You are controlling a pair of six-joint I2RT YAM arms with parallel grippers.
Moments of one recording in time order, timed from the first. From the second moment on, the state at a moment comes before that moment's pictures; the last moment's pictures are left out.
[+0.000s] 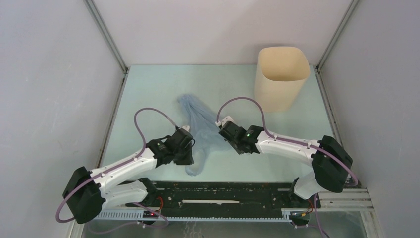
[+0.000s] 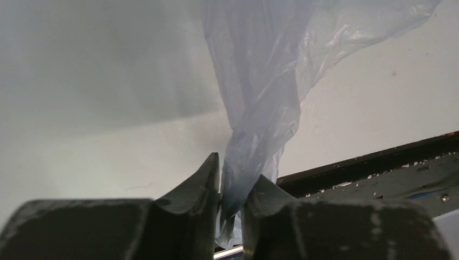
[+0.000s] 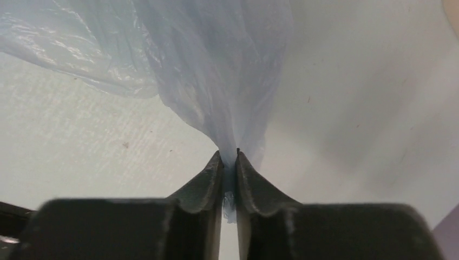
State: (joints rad) left arm -0.79 1.06 0.63 -0.65 -0.08 -0.72; right arm 0.98 1.51 1.00 -0.65 0.41 0.17
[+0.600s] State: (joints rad) left arm -0.77 0.91 0.38 -0.44 -0.06 -1.03; right arm 0.90 1.40 1.01 -0.72 0.10 0.40
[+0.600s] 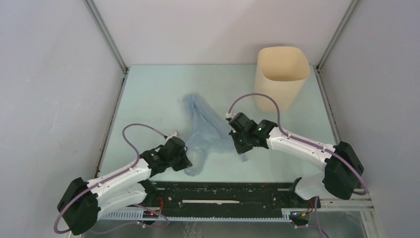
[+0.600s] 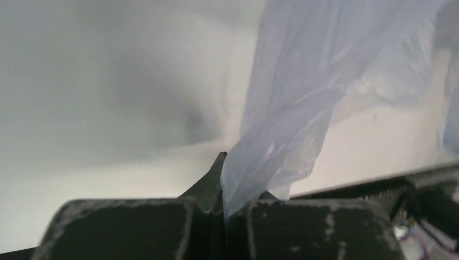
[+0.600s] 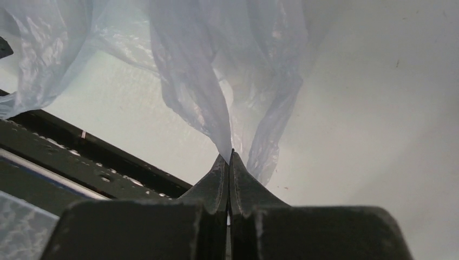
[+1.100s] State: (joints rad) left arm -0.67 1.34 1.91 -0.81 -0.40 -0.58; right arm 0.79 1.66 2.21 -0.98 0.13 0.37
